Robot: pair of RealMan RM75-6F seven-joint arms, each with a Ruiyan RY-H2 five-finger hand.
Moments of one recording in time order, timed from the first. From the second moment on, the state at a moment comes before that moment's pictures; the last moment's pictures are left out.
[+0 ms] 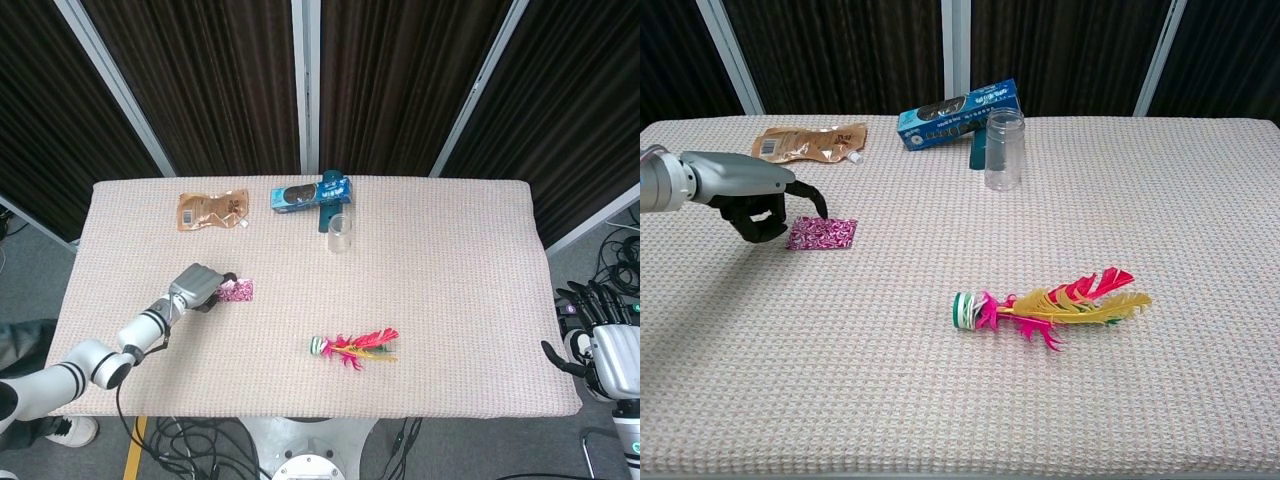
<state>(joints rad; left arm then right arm) -0.83 -1.54 -0.06 -1.08 1.37 0.53 -0.05 0.09 -1.04 0.06 -1.55 -1.56 1.50 0.20</state>
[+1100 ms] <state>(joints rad) -0.92 -1.38 0.05 -1.45 1.04 0.52 0.35 0.07 -1.04 0.05 -1.54 -1.55 1.52 0.22</state>
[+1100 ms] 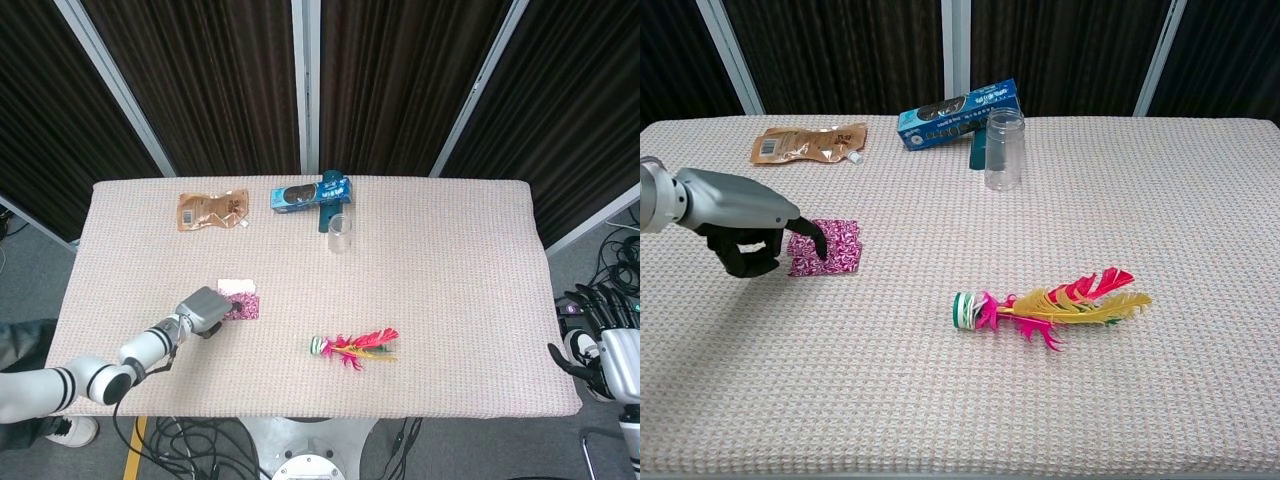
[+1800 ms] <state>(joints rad) -0.92 -1.48 0.07 -1.34 0.95 0.57 0.38 0.06 -1.03 0.05 -1.54 -1.55 1.52 0.22</state>
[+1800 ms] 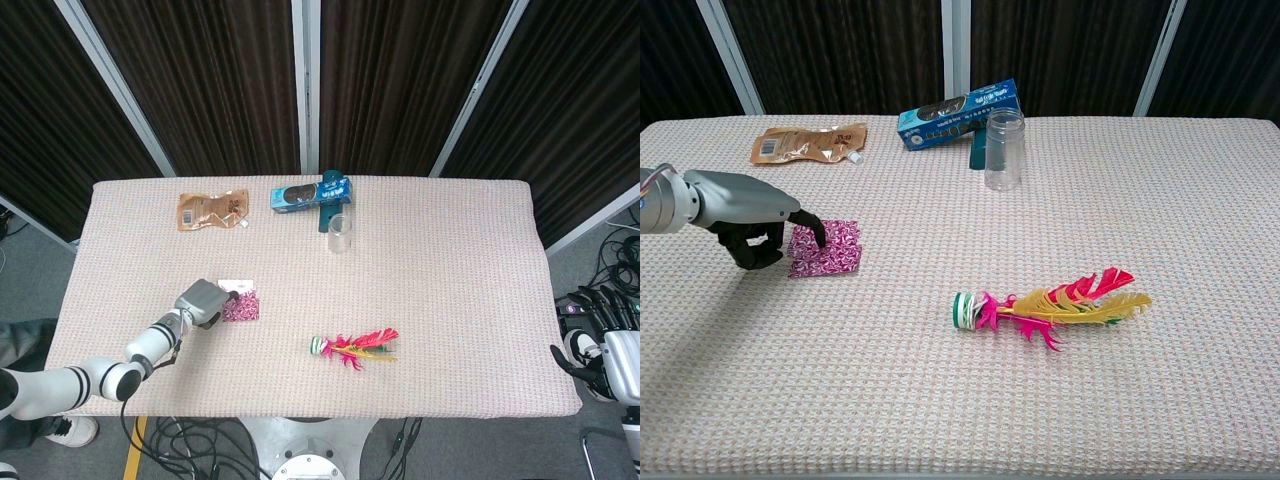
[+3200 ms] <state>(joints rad) -0.94 -1.36 0.12 -1.61 0.89 0.74 0.44 0.04 -1.04 0.05 -1.52 -1.56 1.55 0.25</state>
